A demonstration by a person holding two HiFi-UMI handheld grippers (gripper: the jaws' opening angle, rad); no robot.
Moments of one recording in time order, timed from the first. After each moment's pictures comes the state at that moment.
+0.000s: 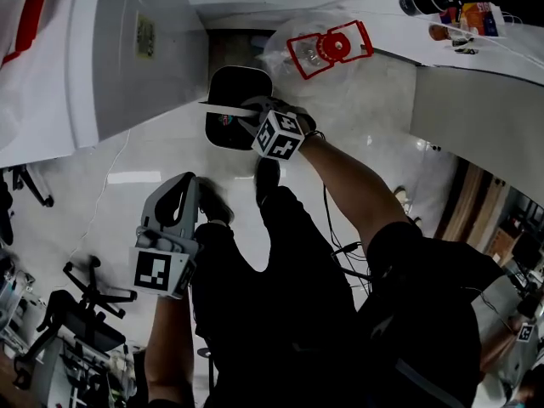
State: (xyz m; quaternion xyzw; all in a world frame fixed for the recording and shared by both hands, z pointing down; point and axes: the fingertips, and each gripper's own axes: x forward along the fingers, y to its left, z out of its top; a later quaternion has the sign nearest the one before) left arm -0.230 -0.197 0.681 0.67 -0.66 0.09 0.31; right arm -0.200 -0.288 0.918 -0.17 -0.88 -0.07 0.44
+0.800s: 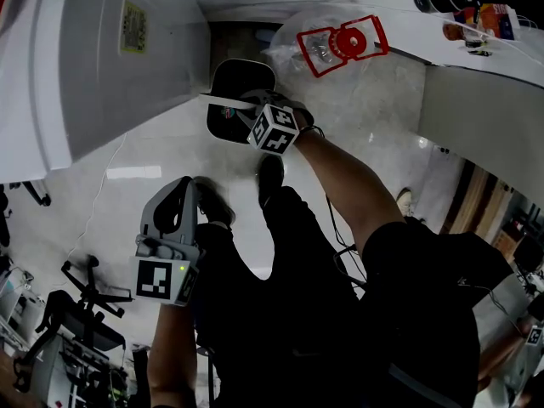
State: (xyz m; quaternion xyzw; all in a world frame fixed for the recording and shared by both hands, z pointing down) left arm -0.237 -0.190 0.721 0.65 -0.69 0.09 0.32; right arm -0.214 -0.292 0.979 -0.16 -0.88 -0.08 0.45
